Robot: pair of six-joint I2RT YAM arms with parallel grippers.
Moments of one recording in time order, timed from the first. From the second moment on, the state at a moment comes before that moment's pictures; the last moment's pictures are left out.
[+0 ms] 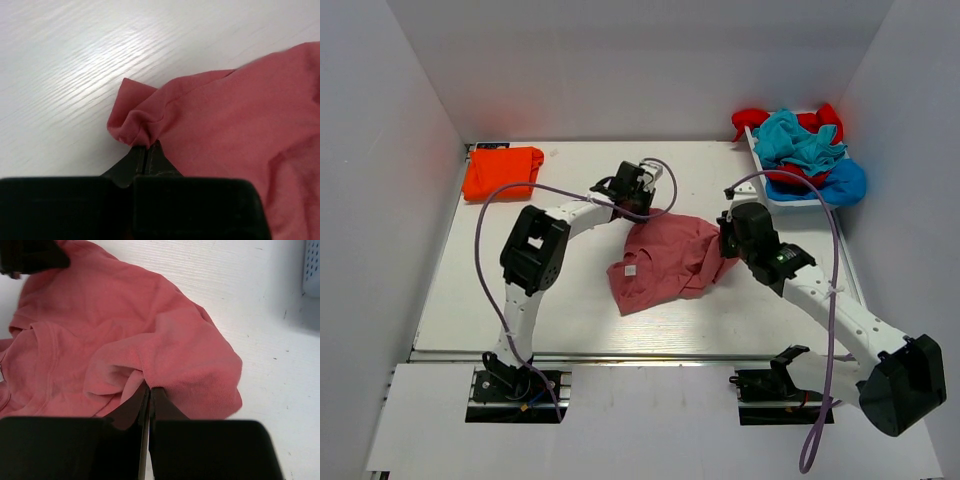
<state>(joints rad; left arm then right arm) -0.55 2.20 1.61 -0.22 0.14 -0.10 0.55 1.10 0.82 -0.34 0.23 0.21</state>
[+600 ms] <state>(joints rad) -0.54 1.35 1.55 -0.27 -0.35 -0.04 0.55 0.98 1.00 -0.32 0.38 0.05</state>
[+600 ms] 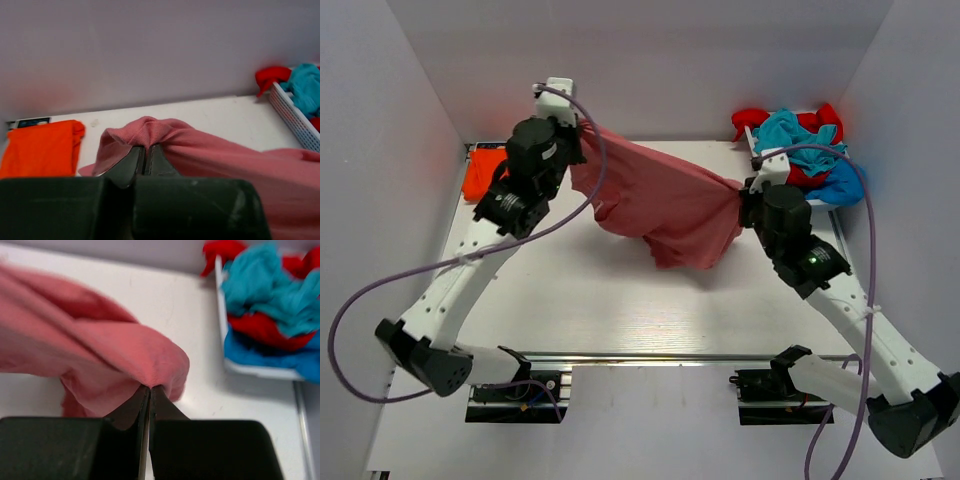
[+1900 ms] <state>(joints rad) -0.55 0.95 1.72 -0.33 -0.20 0.06 0.56 0.74 1.43 -0.28 -0.24 -0.34</state>
